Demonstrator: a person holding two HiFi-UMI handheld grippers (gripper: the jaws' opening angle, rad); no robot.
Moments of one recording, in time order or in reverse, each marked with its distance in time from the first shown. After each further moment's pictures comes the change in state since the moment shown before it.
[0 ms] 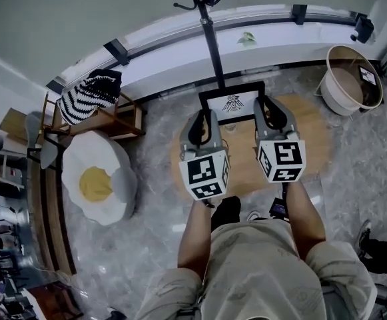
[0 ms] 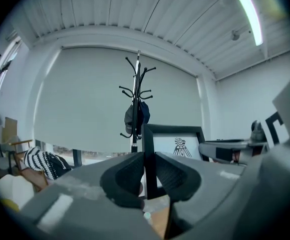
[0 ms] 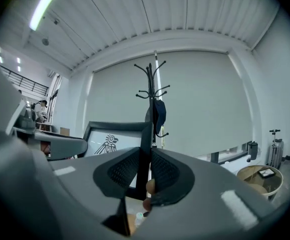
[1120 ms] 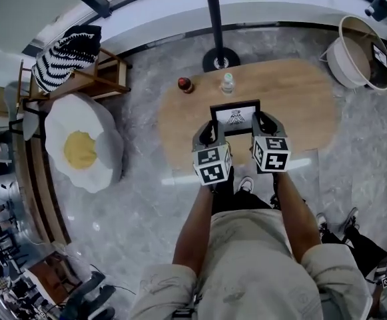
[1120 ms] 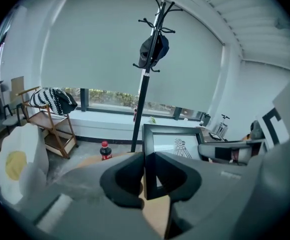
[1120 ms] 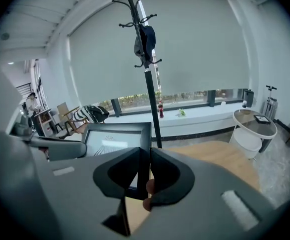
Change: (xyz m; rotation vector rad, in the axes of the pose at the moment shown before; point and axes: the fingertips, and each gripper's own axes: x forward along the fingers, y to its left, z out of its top) left arm 0.011 0.015 -0.292 -0.213 0.509 0.033; right arm 0.005 0.004 -0.299 0.172 0.578 -0.015
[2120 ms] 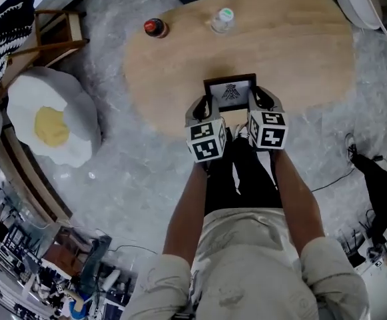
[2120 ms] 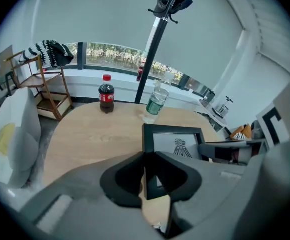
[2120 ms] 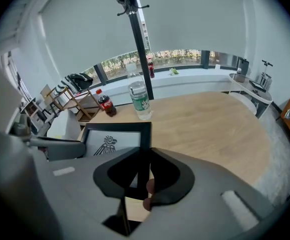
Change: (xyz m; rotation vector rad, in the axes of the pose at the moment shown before) left arm 0.092 0.051 -0.183 -0.099 0.353 -0.052; right arm 0.093 -0.018 -0.188 0.101 0.348 -0.091
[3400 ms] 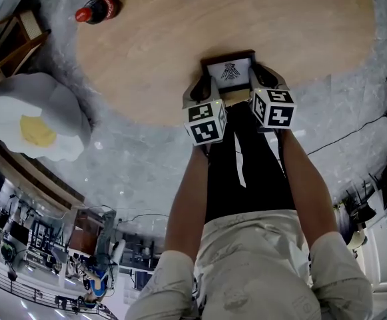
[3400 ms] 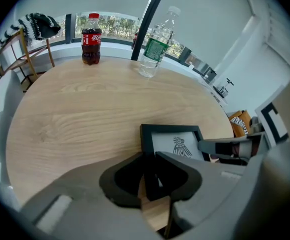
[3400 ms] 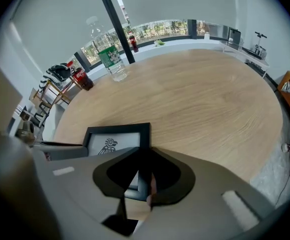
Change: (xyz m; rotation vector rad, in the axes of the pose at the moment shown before) left arm 0.092 0.000 -0.115 0.013 0.256 -0.051; right arm 0.069 -0.056 -0.120 0.163 0.205 -0.024
